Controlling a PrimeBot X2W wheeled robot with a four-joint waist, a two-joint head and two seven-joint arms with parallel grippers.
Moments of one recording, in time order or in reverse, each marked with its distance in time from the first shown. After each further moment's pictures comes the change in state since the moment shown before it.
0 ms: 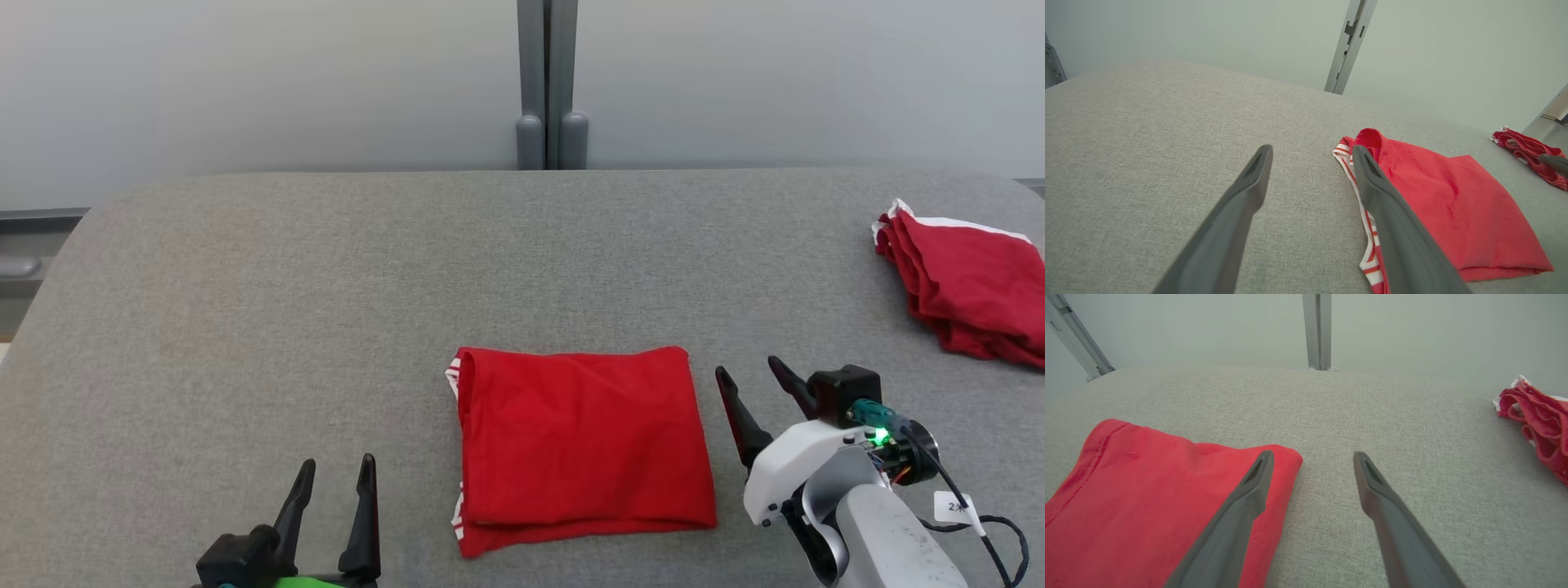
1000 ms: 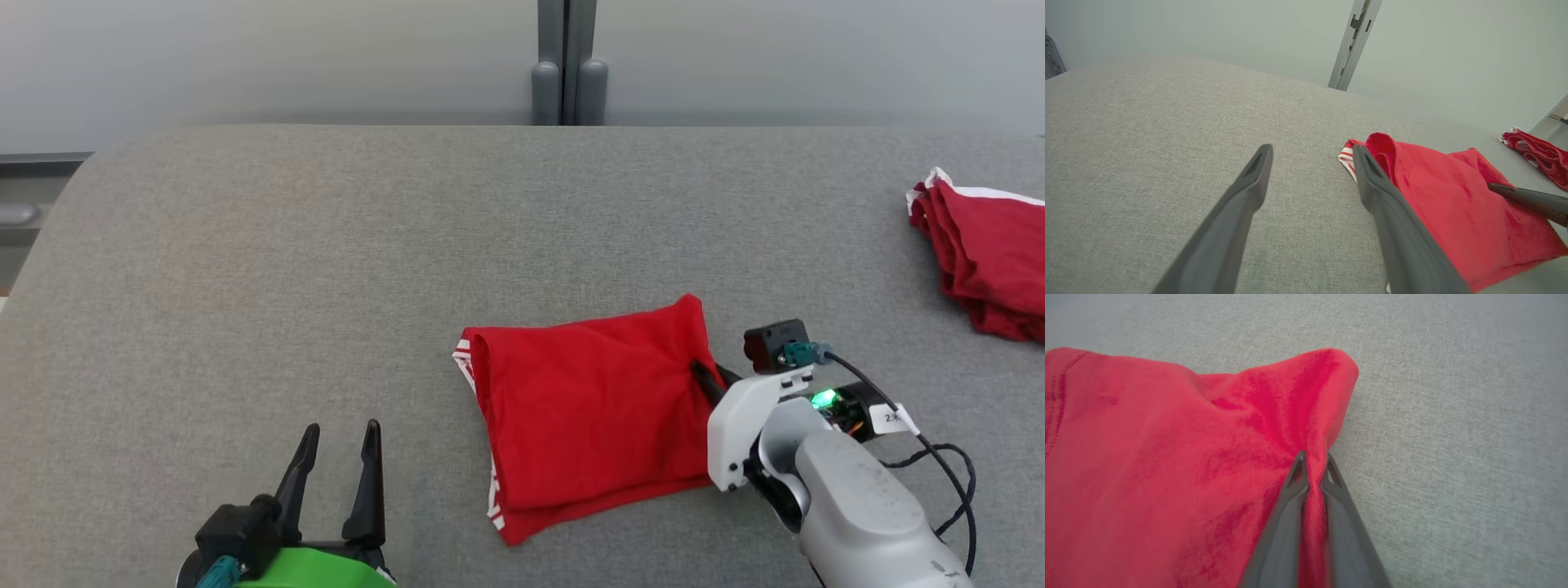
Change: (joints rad) left arm -0.046 0.000 -0.016 -0.020 -0.010 0.000 0.000; right arm -0.223 0.002 0.158 0.291 0.086 0.001 0.167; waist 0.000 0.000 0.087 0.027
